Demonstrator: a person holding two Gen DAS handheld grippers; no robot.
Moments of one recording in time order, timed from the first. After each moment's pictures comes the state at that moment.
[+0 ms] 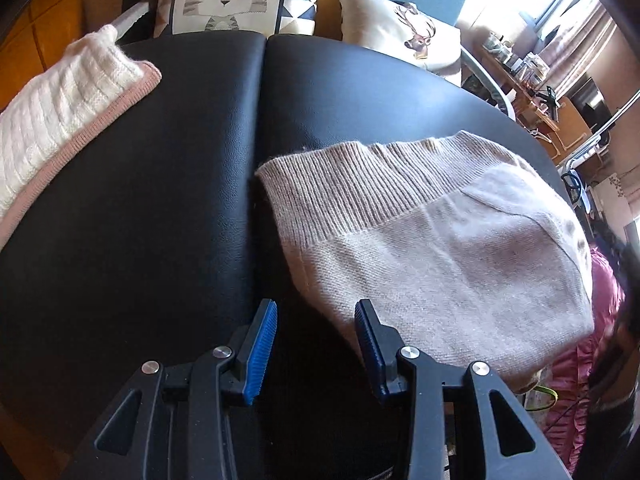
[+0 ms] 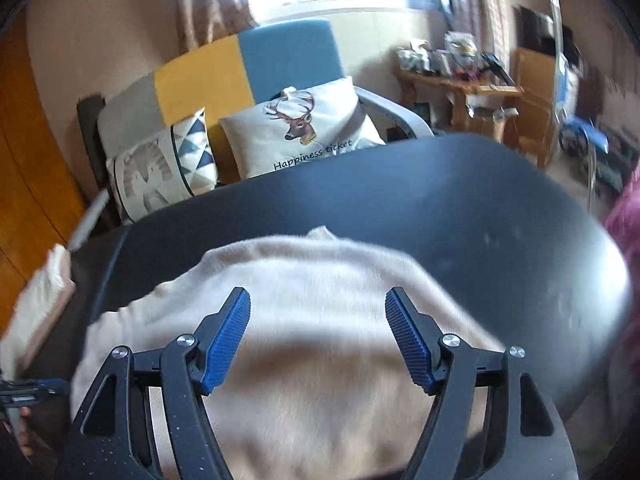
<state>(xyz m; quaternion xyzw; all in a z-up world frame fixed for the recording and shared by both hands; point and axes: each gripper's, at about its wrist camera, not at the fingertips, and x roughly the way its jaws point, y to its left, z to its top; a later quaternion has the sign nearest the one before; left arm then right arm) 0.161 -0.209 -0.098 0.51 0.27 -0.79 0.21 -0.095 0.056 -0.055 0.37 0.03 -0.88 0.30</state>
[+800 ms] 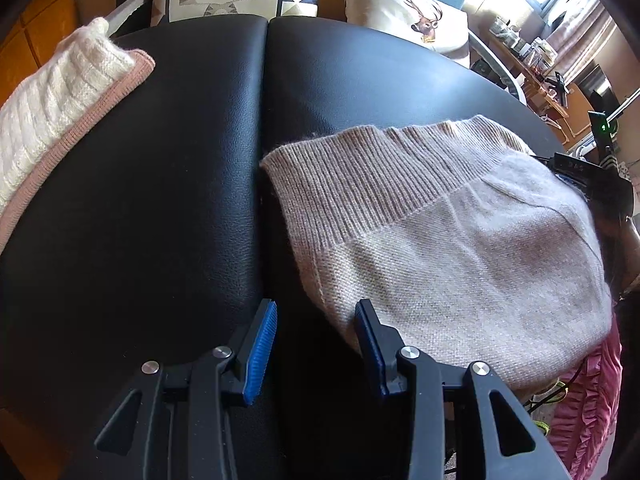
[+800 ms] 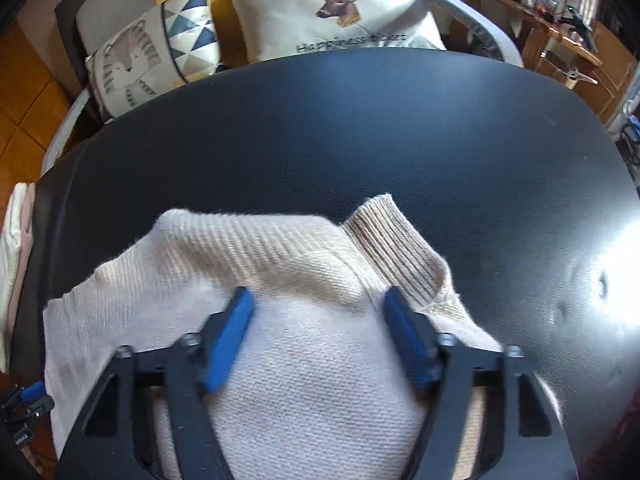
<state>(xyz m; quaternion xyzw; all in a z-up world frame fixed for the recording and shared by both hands) 0.142 -0.219 -0.120 0.53 0.27 -0.78 0.20 -0.192 -0.057 -0.140 0.55 0.14 -0.76 0.33</state>
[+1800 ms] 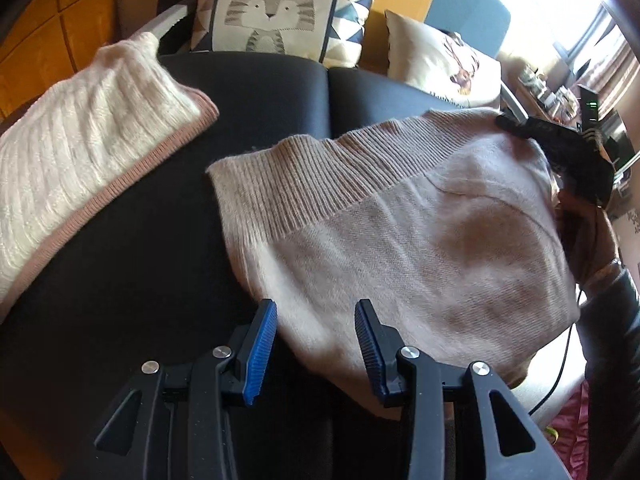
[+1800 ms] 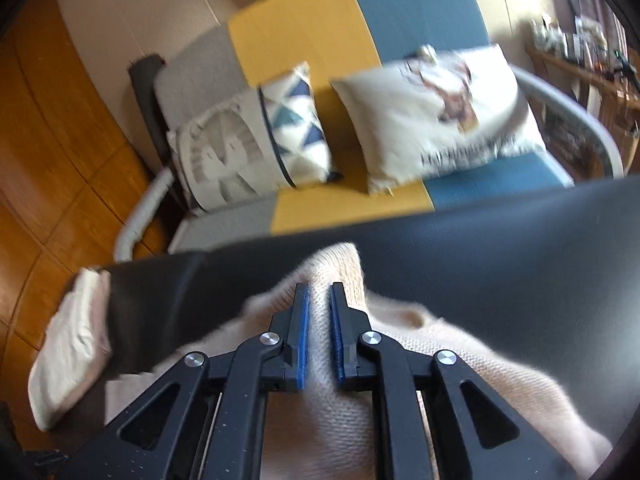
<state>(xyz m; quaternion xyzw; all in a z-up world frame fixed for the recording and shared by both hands) 0.097 -0.259 -0.108 0.48 0.30 -0.78 0.26 -0.168 -0.219 -0.084 0.41 0.02 -0.80 0.45</state>
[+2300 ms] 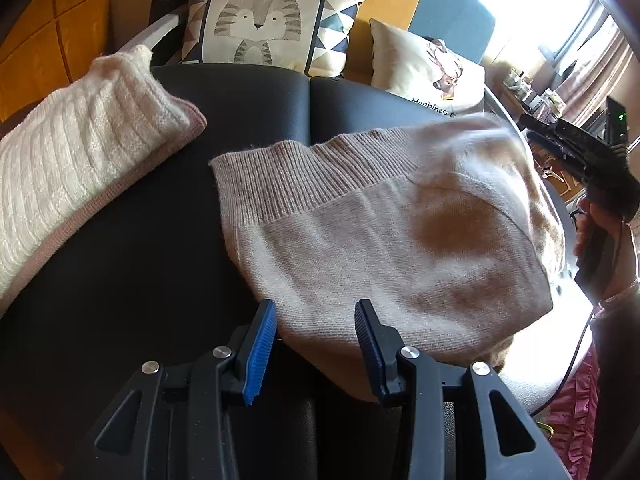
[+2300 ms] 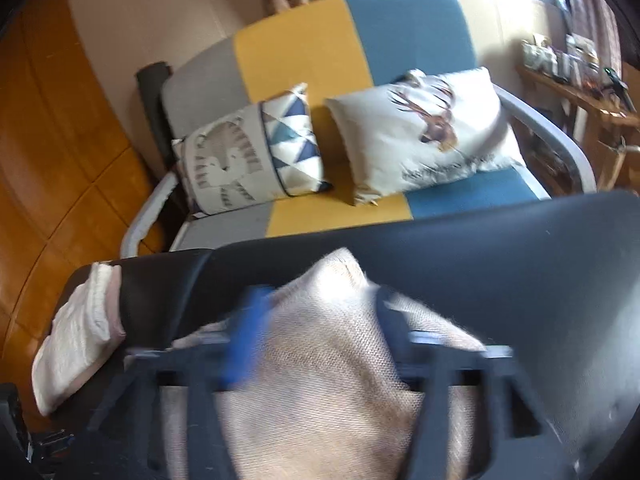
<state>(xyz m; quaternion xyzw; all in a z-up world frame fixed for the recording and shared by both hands) 0.154 -0.281 -0.083 0.47 0.29 -0.80 0.24 -0.160 -0.172 -0.048 0.40 0.04 -0.81 0.43</state>
